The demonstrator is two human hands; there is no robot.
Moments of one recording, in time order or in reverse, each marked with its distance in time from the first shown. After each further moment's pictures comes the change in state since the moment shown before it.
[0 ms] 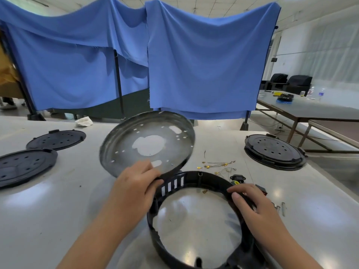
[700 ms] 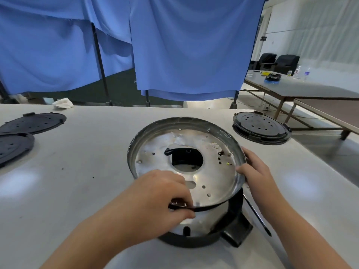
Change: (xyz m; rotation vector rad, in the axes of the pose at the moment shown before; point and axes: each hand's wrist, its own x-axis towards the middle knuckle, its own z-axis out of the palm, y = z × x) left_hand -0.010 0.062 -0.008 -0.262 -0.519 0.147; right_hand 0.006 -0.003 -0.016 0.352 0.047 0.210
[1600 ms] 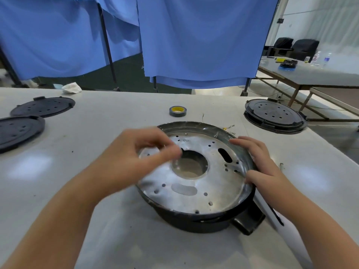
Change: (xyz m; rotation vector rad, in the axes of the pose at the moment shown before) left_hand -0.005 -0.024 -0.031 -0.452 0.233 -0.295; right_hand -0.019 -0.012 0.004 -0.298 -0.257 -0.081
